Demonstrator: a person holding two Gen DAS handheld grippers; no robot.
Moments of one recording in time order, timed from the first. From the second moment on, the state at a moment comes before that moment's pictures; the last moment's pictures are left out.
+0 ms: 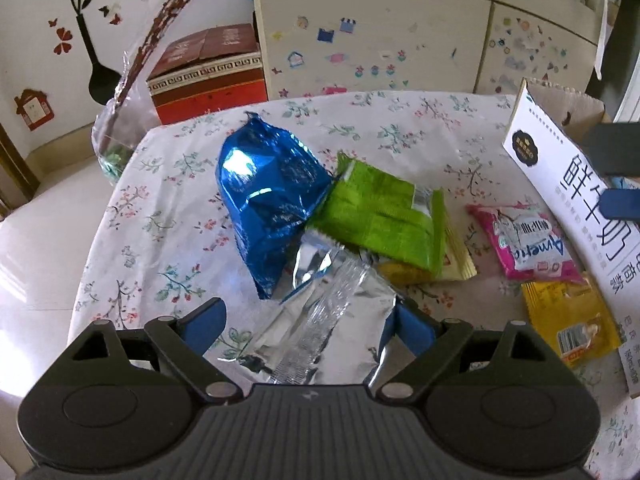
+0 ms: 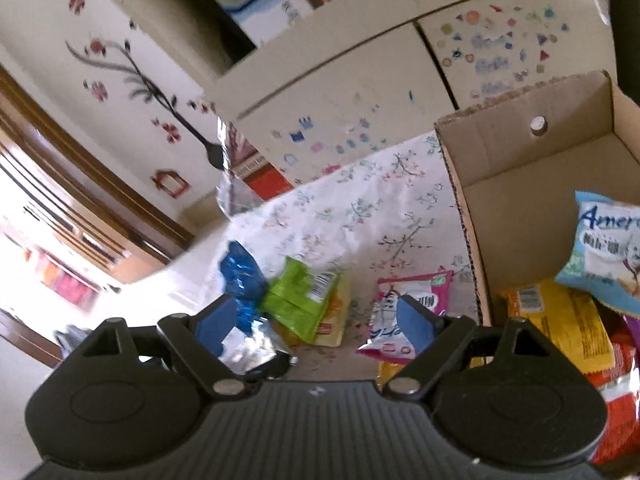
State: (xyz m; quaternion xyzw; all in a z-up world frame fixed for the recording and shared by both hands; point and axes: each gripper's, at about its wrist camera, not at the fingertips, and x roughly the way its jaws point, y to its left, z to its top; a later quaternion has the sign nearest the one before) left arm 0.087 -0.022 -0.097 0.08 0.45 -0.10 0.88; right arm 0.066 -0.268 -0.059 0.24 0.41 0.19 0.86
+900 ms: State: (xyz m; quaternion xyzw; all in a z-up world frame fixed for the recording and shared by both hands) left arm 0.091 0.032 -0.100 -0.04 0.50 0.01 0.87; right arm 0.069 -0.187 -0.091 -0.03 0.40 0.12 0.91
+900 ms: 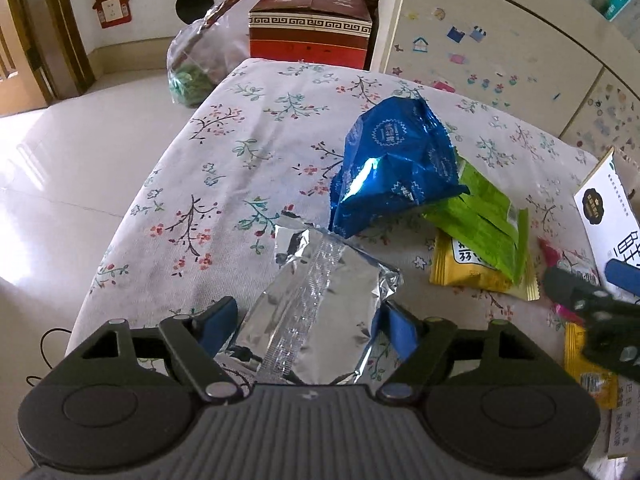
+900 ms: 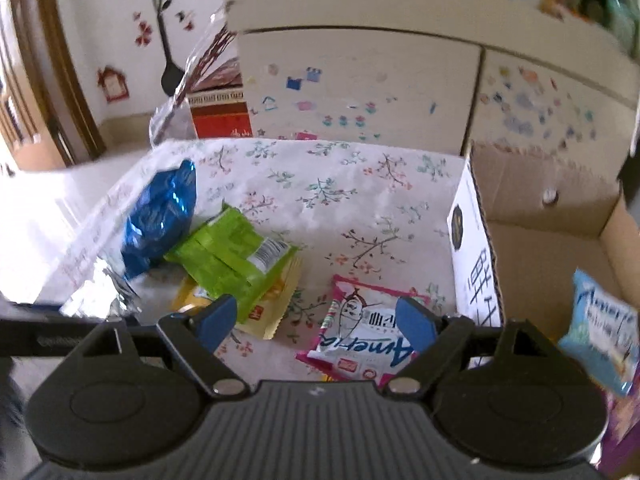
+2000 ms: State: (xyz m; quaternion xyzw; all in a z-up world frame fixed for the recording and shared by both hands) left arm 0.092 0.027 -0.095 -0.03 0.49 0.01 0.87; right arm 0.080 -0.197 -0.110 0.03 0.43 0.16 0.89
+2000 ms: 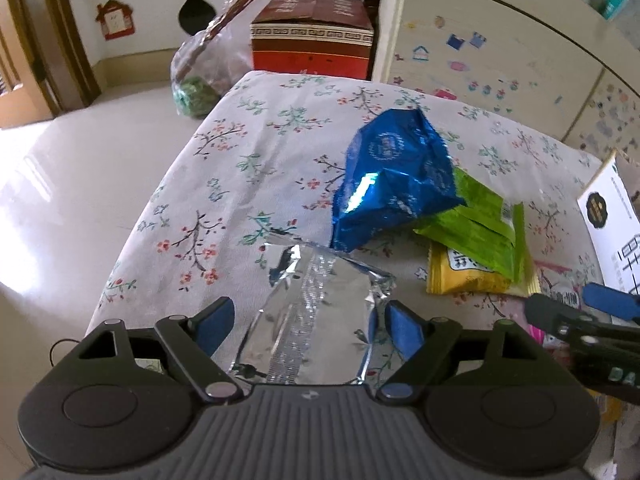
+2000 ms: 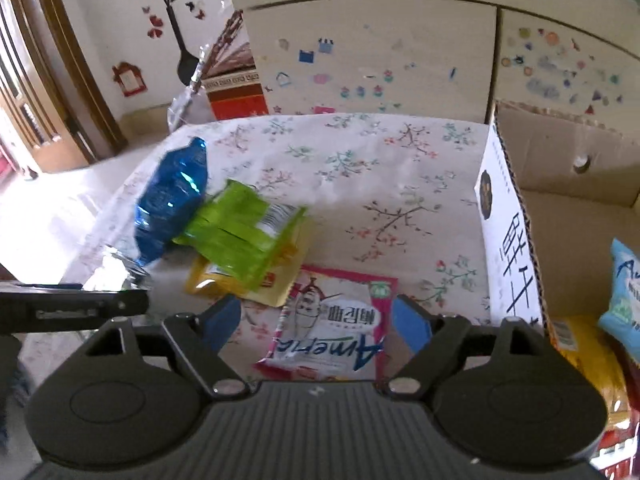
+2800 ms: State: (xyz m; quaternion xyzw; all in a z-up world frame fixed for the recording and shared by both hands) left arm 0.082 0.020 -0.092 -0.03 0.50 -0.01 0.87; right arm 0.066 -0.197 -0.108 0.03 0.44 0.18 0.88
